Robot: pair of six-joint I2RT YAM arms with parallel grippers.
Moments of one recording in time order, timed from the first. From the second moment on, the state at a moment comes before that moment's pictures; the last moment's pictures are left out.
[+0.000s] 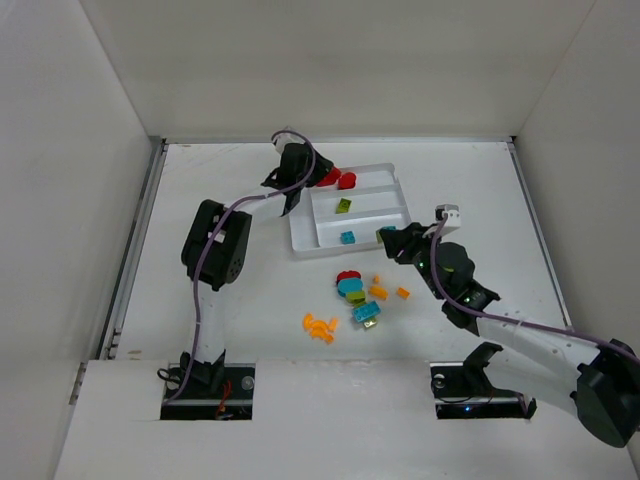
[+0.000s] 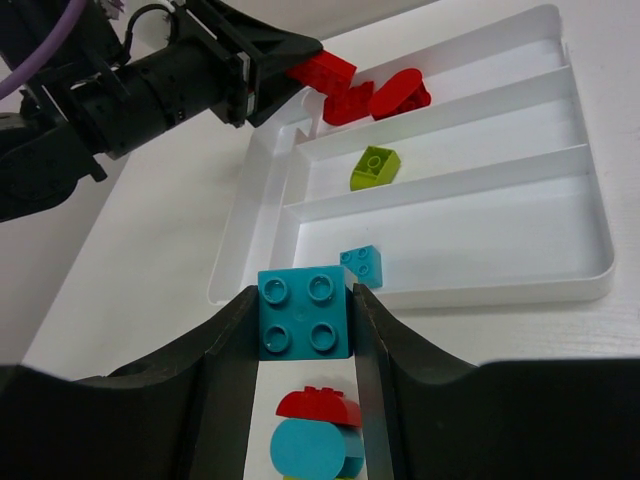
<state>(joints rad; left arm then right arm) -0.43 2.13 1.49 0.27 -0.05 -0.93 0.67 0.96 0.43 0.44 0.31 0.56</state>
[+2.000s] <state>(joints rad) -0.53 1.66 0.97 0.31 -0.13 -0.98 0.65 0.98 0.43 0.49 0.12 0.68</state>
